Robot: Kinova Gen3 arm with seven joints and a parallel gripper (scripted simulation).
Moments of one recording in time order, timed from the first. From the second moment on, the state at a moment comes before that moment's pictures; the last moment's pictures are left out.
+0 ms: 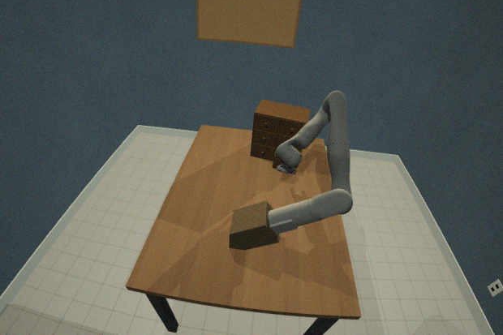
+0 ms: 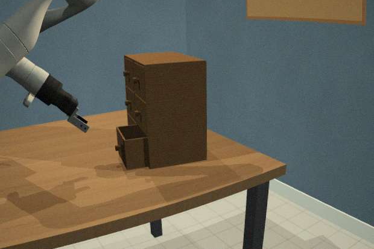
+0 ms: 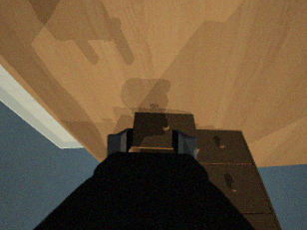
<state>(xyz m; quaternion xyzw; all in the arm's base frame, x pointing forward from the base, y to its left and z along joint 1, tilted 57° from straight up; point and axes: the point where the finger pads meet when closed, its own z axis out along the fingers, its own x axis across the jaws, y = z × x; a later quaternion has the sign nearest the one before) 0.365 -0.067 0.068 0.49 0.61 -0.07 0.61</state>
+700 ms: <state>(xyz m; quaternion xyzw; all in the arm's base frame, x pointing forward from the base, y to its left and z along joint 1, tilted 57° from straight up) 0.364 -0.062 0.069 0.52 0.61 -0.11 0.58</state>
